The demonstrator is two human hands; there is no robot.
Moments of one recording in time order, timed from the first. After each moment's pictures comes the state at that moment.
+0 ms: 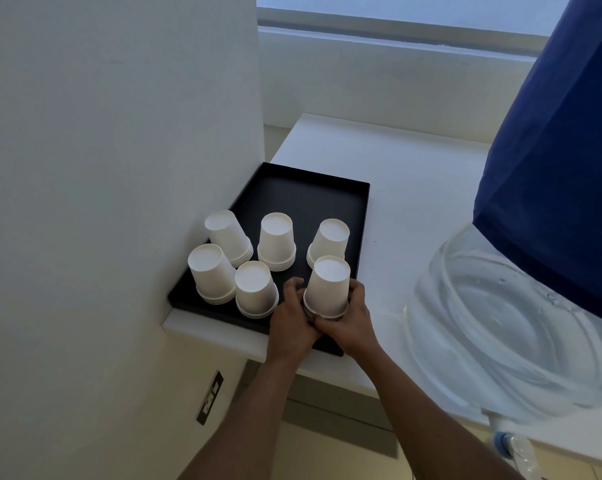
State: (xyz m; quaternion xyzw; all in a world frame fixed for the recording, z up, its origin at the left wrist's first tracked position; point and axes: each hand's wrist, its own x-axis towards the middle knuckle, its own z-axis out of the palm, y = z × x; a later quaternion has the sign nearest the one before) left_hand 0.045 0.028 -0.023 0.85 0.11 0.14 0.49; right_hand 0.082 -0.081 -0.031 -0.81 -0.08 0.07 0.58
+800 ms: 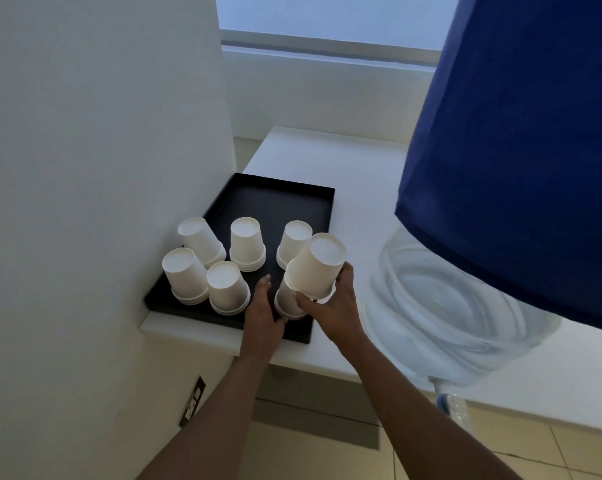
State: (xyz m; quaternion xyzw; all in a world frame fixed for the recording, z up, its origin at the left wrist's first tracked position) left_hand 0.027 0.018 -0.008 0.85 0.13 0.11 0.50; right_hand 0.055 -0.106 0.028 -0.76 -0.10 0.00 0.64
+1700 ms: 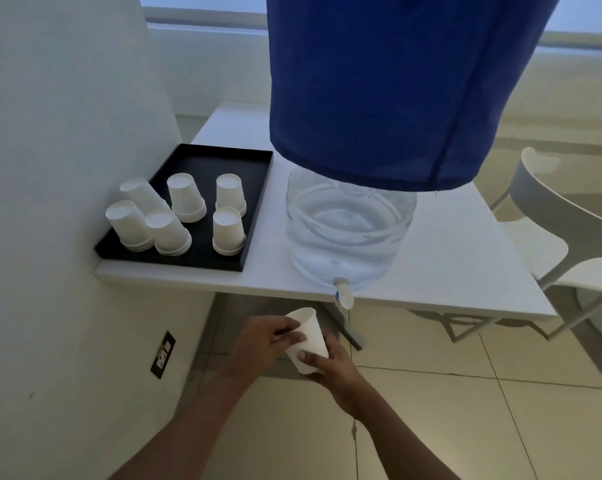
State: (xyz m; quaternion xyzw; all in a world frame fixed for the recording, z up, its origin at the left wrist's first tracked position) left_hand -0.122 -0.115 0.009 0.86 -0.04 0.01 0.50; right_hand -0.124 -0.271 -0.046 -0.62 0.05 0.29 0.73
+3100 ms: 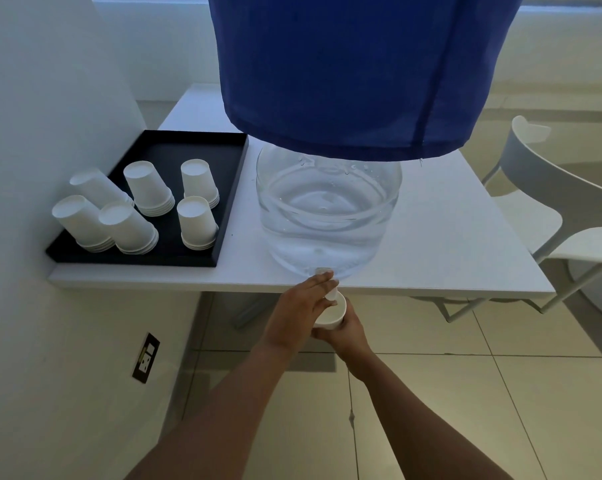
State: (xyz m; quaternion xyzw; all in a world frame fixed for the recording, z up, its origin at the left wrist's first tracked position) left_hand -0.067 -0.188 -0.009 0.90 -0.18 0.06 0.40; right_hand -0.074 -0.303 -0.071 -0.72 0.08 0.11 0.68
